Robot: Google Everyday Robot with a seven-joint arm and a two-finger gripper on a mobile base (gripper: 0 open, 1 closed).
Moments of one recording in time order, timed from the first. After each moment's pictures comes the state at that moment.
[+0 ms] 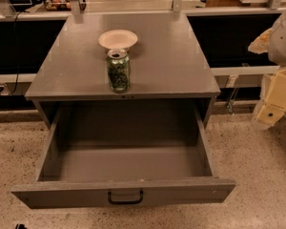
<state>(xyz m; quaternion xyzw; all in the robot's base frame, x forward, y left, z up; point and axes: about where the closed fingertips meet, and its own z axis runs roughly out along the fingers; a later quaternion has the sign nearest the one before) 0.438 -0.217 0.976 -0.60 0.78 -0.03 0.16</state>
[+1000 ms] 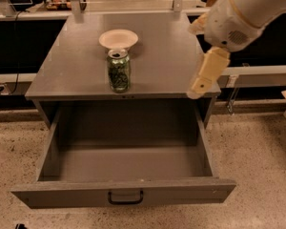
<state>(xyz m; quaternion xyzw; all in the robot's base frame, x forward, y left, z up) 0.520 -0.118 0.974 -0.65 0.71 0.04 0.27</state>
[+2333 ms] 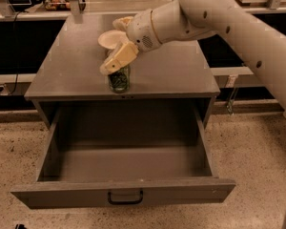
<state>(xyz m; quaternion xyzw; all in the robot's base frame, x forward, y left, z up) 0.638 0.087 0.951 -0.60 0.59 0.29 0.46</state>
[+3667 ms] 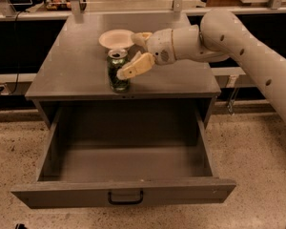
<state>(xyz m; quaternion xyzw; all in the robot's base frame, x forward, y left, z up) 0.658 0.041 0.912 -0.53 0.60 0.36 0.48</state>
